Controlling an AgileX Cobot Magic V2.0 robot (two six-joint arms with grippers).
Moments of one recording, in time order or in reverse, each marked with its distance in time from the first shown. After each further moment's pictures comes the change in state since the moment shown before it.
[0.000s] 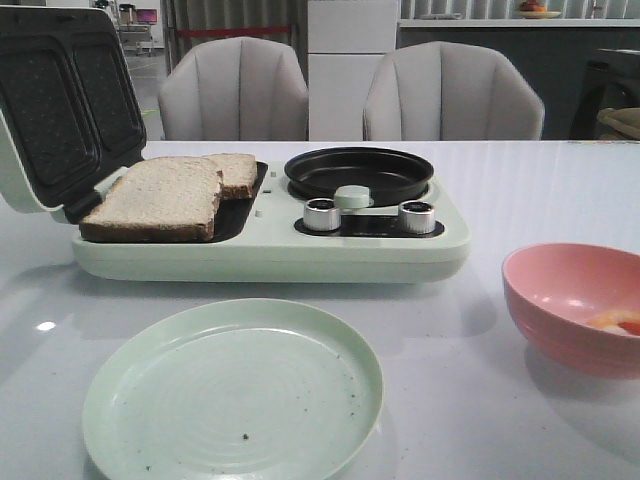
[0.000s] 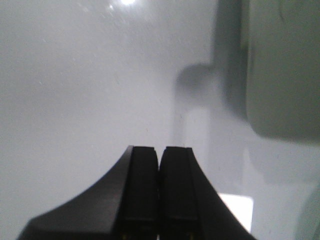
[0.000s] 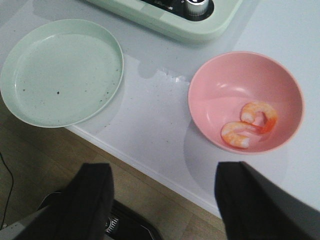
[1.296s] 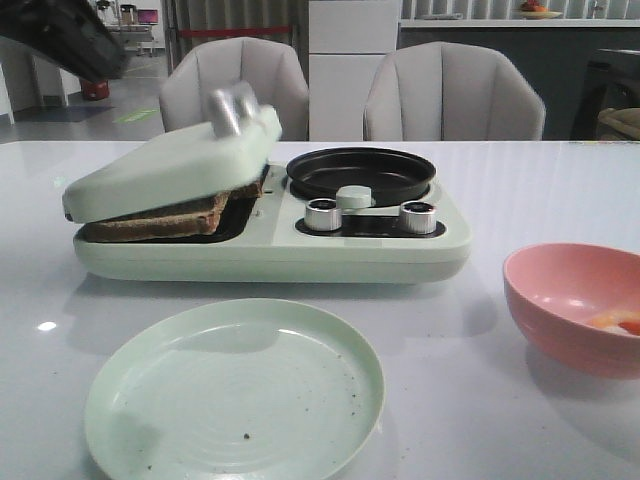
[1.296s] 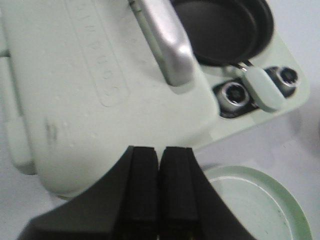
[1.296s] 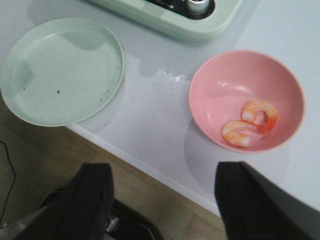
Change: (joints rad) left arm -0.500 -0.143 0.089 -0.210 -0.192 0.214; right arm 0.000 0.000 0.002 0.000 0.000 0.002
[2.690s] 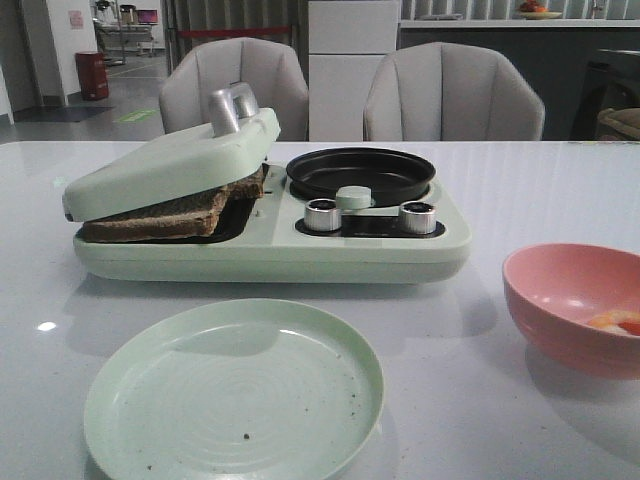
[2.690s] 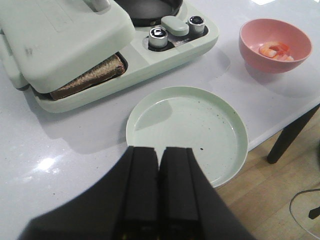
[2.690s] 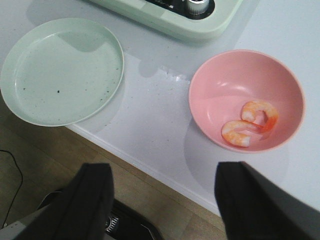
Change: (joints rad) left arm -0.391 -0.931 0.562 0.556 0.030 -0.567; right arm 0.000 0.000 0.000 0.000 0.000 0.000
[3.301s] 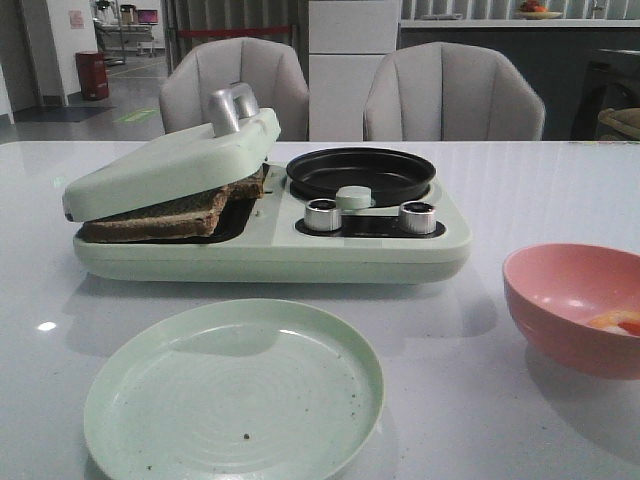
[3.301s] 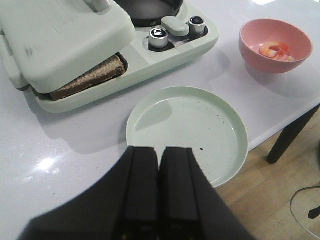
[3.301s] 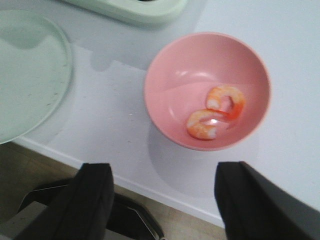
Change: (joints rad) left arm 0.000 0.000 0.000 0.002 0.000 -0.002; right arm -0.141 0.210 -0.027 -0.046 -0.047 0.034
